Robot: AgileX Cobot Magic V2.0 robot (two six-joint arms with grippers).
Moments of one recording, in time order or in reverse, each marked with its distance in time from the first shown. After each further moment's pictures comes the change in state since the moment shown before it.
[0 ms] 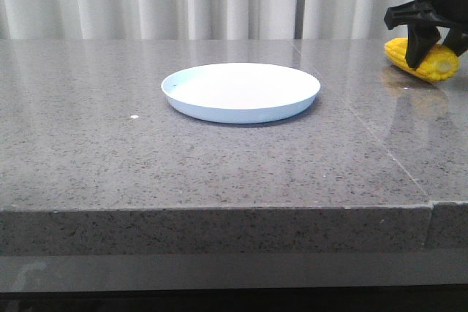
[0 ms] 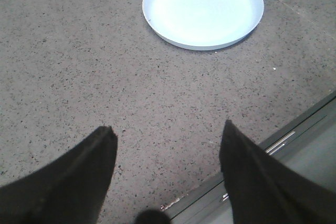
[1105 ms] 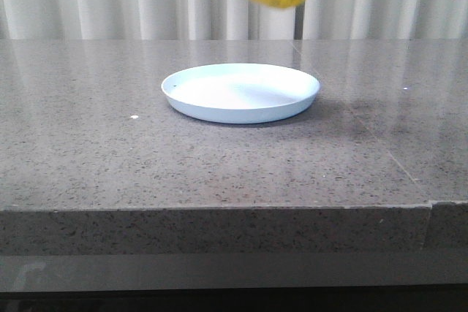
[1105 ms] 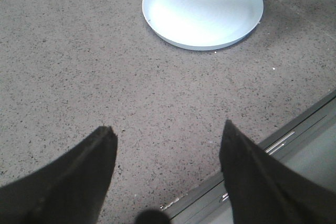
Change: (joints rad) left arm 0.000 0.000 0.000 0.000 0.000 0.000; right arm 0.563 -0.365 0.228 0.040 -0.072 0.025
